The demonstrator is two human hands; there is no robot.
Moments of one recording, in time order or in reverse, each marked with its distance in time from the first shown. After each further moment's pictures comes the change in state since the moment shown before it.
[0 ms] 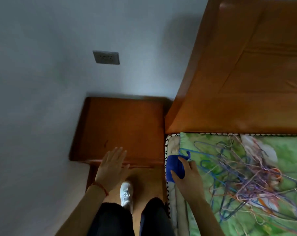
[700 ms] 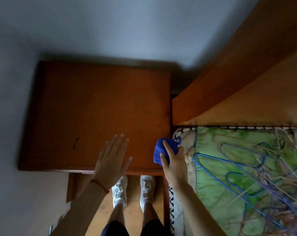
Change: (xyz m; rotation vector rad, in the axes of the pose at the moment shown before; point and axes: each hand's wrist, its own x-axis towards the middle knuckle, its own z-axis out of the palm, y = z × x) left_hand 0.156 -0.032 0.189 -0.022 -0.042 0.033; right_hand 0.194 0.089 0.200 -0.011 -0.035 -0.005
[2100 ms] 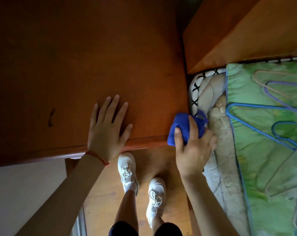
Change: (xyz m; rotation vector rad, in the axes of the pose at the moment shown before) left_hand 0.009 -0.049 0.085 0.064 0.247 0.182; right_hand -0.044 0.025 0.107 -0.228 0.661 0.138
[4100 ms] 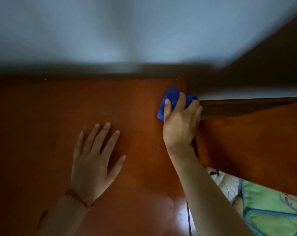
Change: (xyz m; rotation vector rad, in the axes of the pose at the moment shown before) left_hand 0.139 -0.072 -0.021 0.004 -0.048 -0.093; right_hand 0.249 -0.126 0.101 -0.113 0.042 -0.071
